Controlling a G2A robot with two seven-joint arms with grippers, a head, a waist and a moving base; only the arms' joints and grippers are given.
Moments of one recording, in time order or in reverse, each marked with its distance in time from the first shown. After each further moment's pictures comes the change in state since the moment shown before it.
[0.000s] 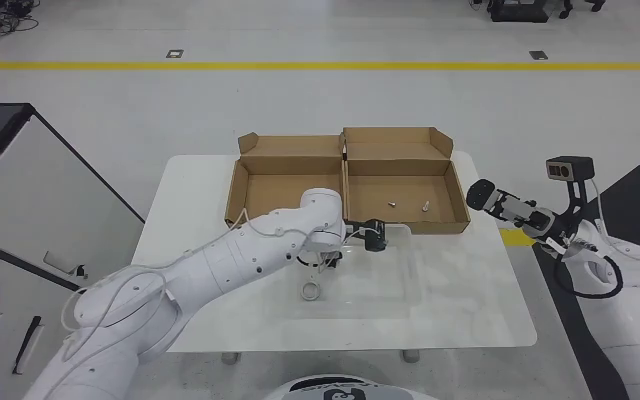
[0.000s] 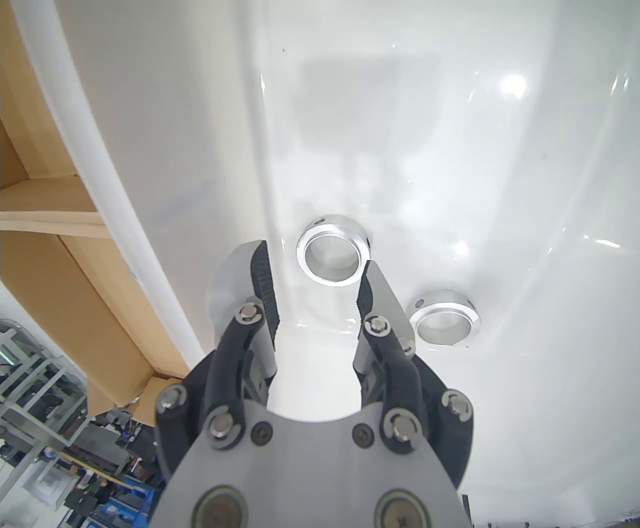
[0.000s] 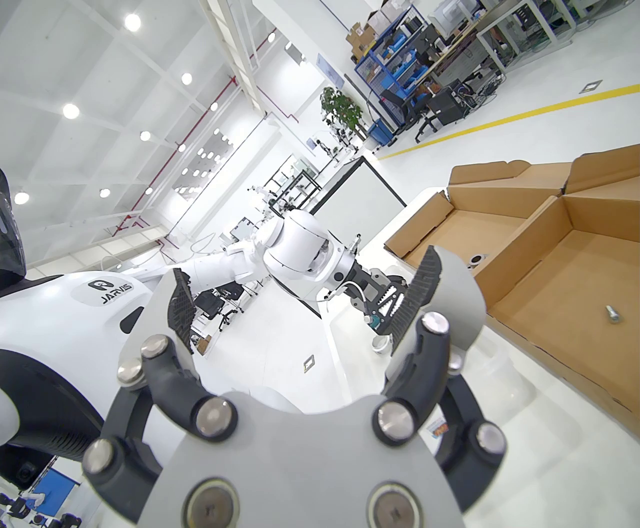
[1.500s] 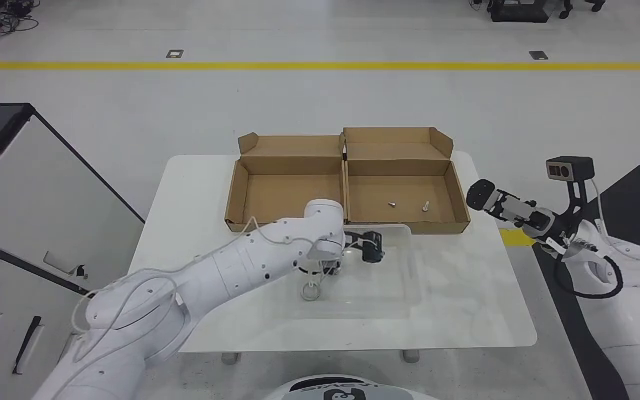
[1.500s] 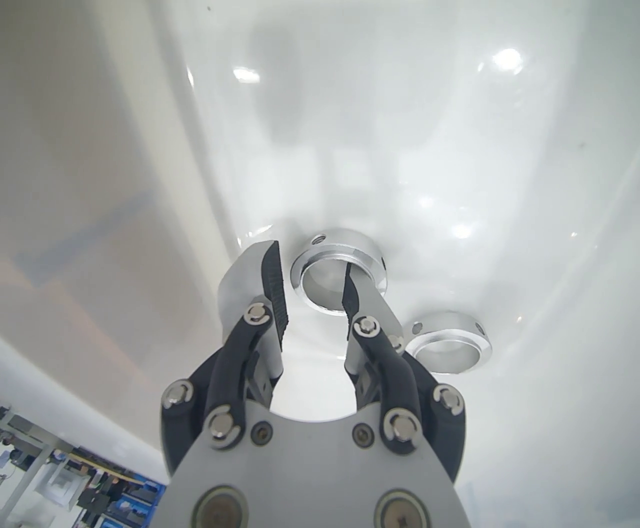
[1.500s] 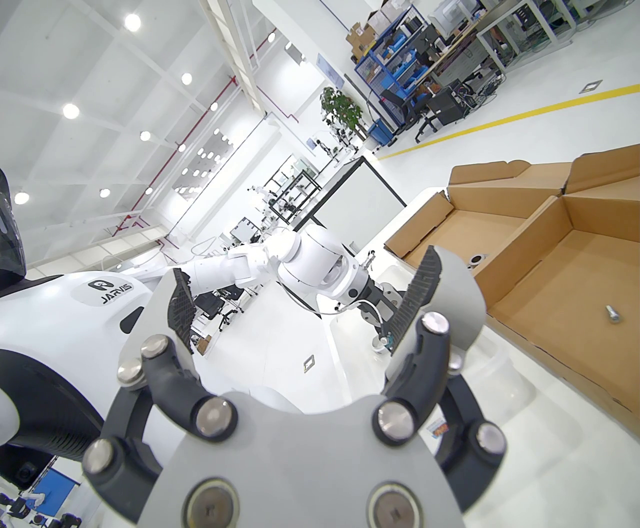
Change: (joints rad) left arm 0.020 -0.027 0.049 0.074 0.004 -0.035 0.033; right arm 0.000 0.000 0.000 0.000 0.000 0.000 0.000
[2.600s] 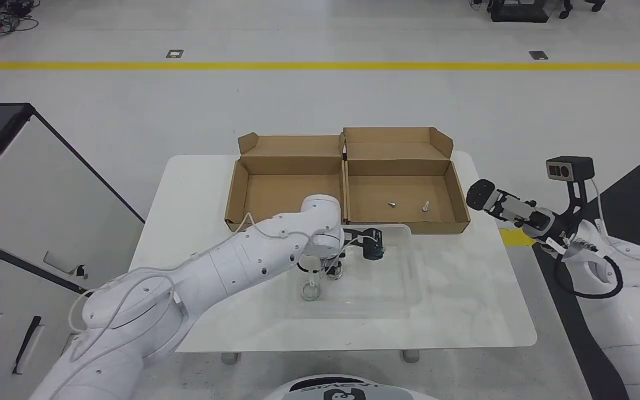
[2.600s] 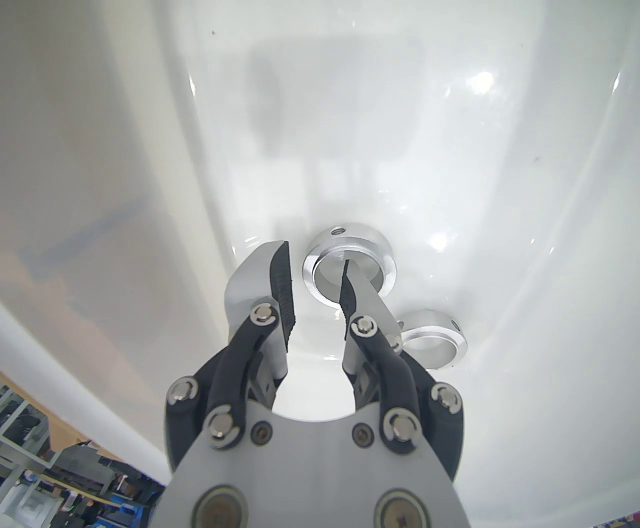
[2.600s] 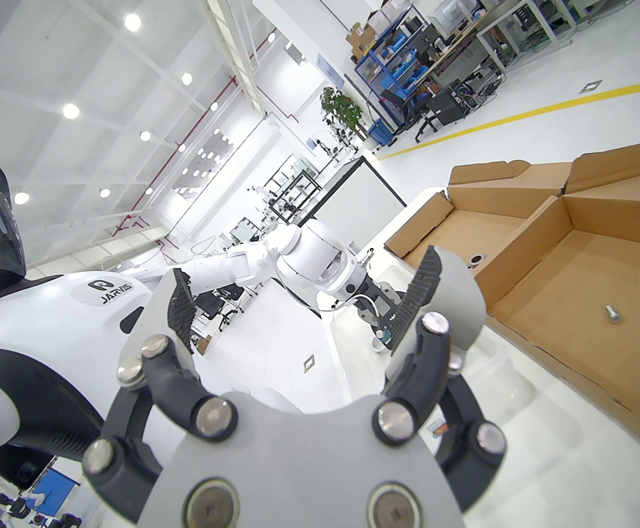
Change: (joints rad) left arm -0.003 0.003 -0.022 0.008 -0.044 0.008 0.001; right arm 0.000 0.000 0.000 0.000 0.000 0.000 0.000
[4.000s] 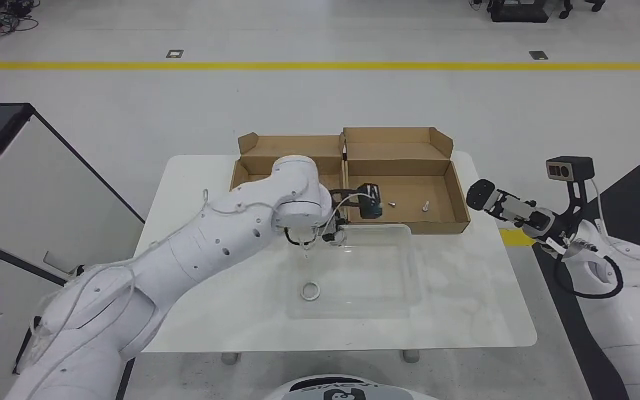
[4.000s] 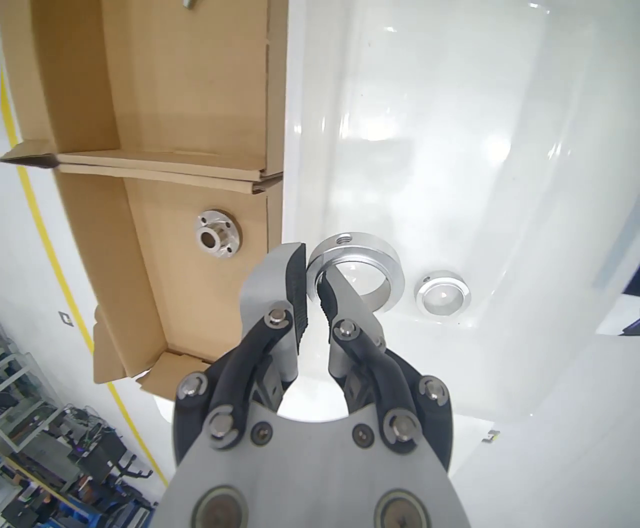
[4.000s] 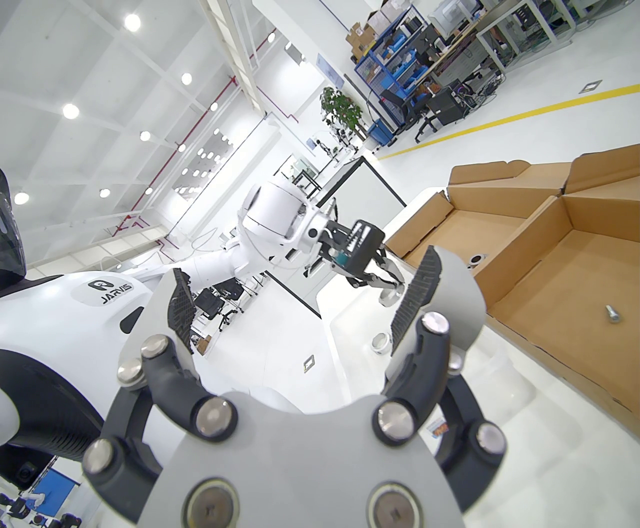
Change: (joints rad) left arm -0.027 0.149 -0.253 -0.294 -0.089 0.080 -0.090; right arm 0.000 0.000 0.000 0.000 0.000 0.000 0.000
